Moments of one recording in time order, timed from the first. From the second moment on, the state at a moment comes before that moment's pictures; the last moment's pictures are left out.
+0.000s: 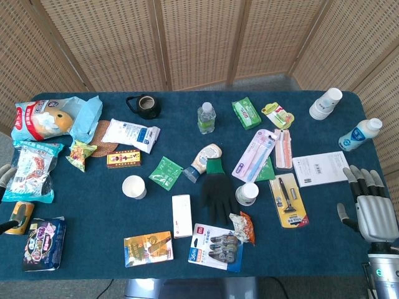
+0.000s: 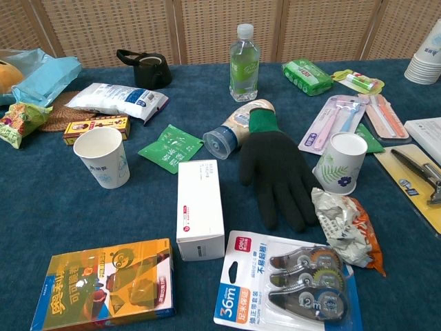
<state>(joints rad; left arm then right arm) -0.07 -1.00 -0.05 -1.69 1.47 1.48 -0.12 0.12 -1.07 0.12 -1.75 -1.42 1.46 -0.14</state>
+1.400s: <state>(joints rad) -0.32 -1.05 -0.04 -1.82 1.42 1.11 0.25 0.08 -1.04 0.09 -1.75 -1.44 1.49 -0.09</state>
